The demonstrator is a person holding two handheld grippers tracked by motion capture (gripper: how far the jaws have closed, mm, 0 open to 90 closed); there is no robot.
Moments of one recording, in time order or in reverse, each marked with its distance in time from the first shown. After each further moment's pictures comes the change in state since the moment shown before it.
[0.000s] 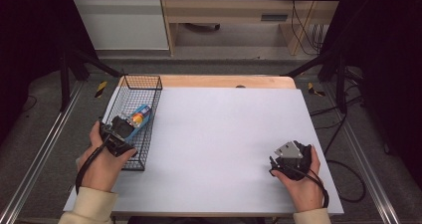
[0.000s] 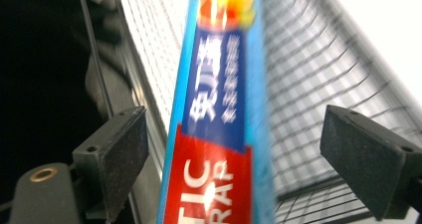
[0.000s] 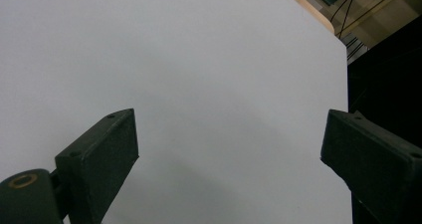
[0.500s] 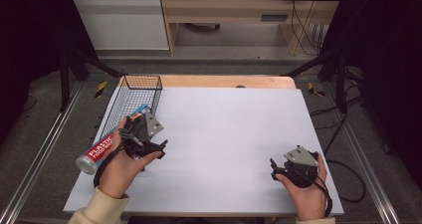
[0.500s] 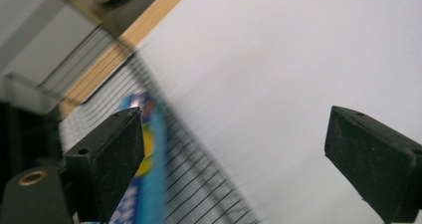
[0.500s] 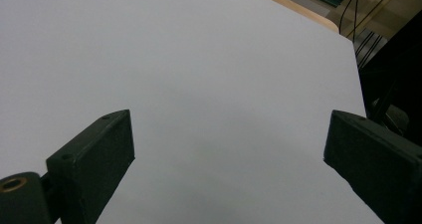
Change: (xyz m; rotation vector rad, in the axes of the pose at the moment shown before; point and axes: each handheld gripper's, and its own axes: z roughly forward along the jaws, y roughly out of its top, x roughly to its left) left arm -0.042 0.033 -0.022 -0.359 -0.246 0.052; right arm -0.002 -0.012 -0.022 -0.100 0.062 0.191
